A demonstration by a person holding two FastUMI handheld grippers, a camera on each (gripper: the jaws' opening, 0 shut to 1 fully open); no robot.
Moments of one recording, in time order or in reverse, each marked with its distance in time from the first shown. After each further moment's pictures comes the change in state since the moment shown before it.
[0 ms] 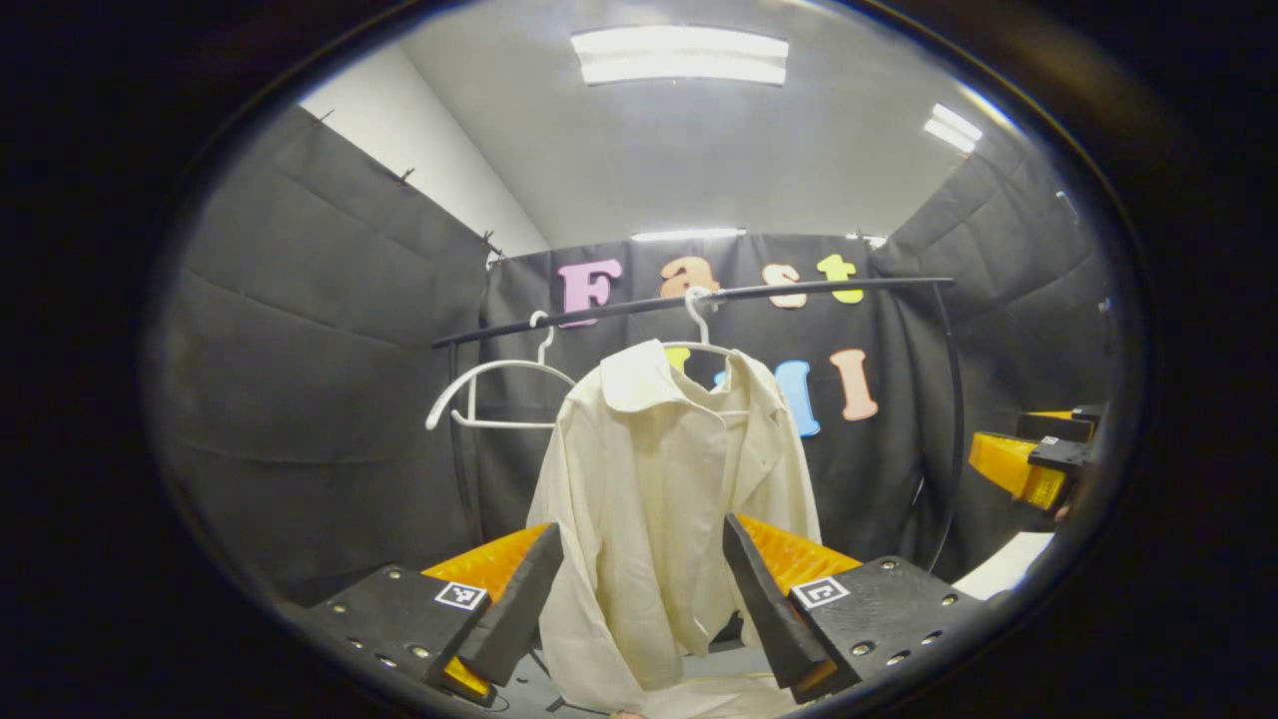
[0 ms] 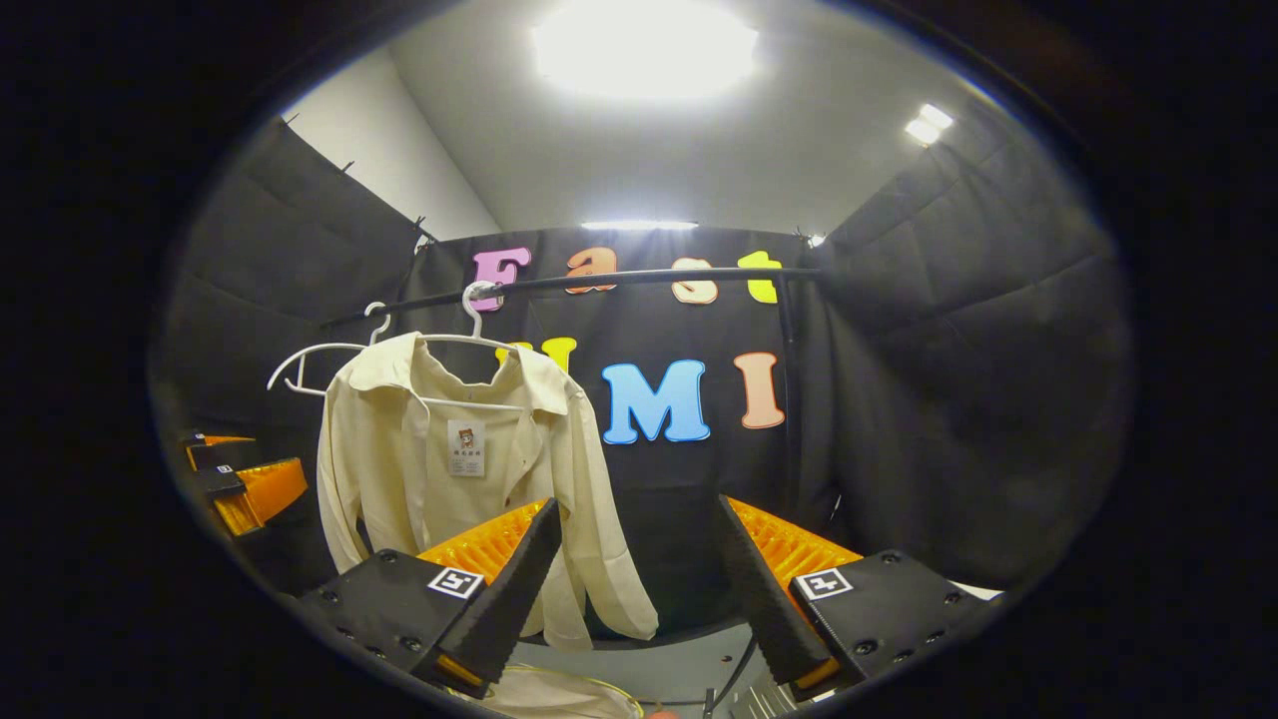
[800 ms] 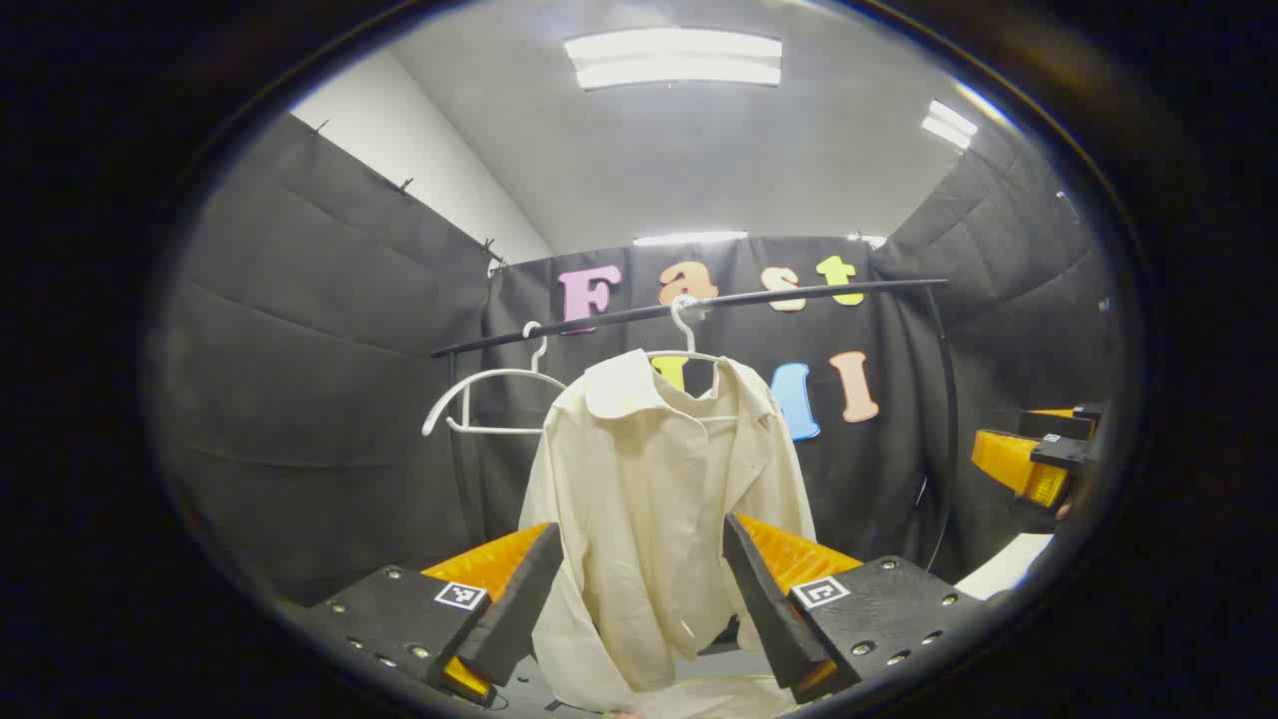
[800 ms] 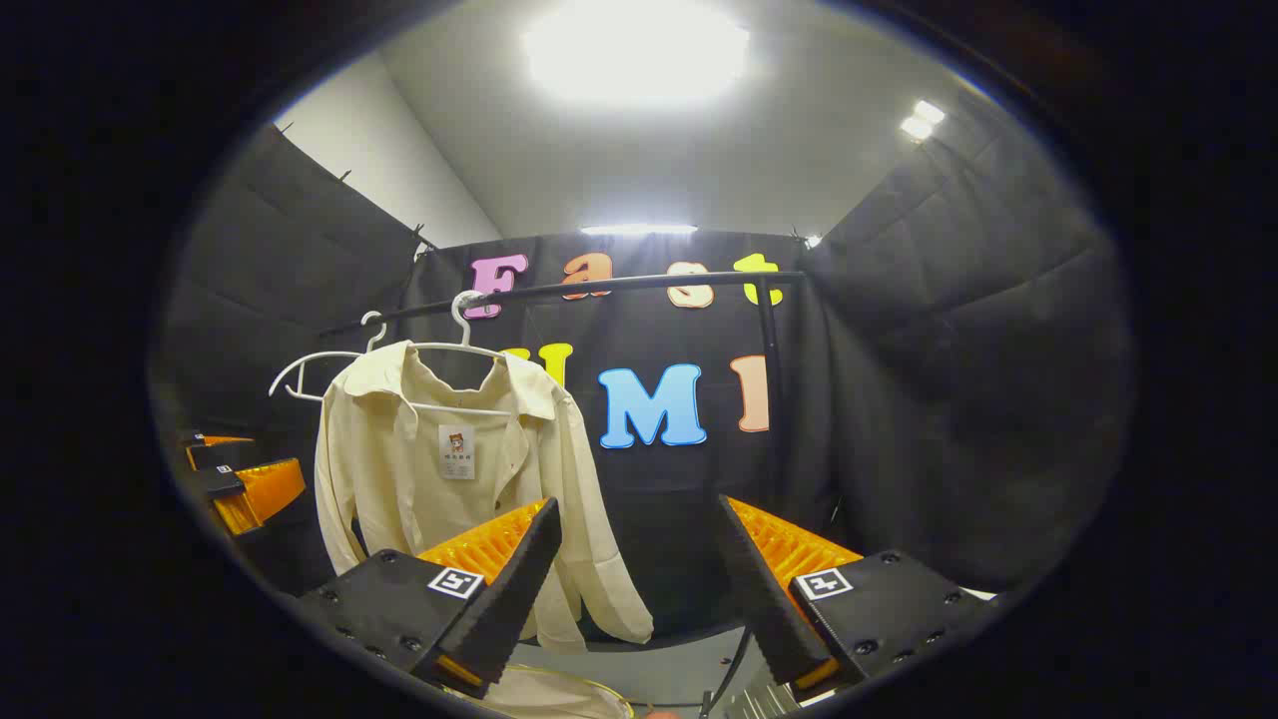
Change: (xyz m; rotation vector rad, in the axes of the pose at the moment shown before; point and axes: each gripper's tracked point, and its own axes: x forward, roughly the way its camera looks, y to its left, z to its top) left arm -0.013 -0.025 0.011 0.017 -0.013 0.018; right arm 0.000 0.003 -0.001 0.006 -0.014 -0.014
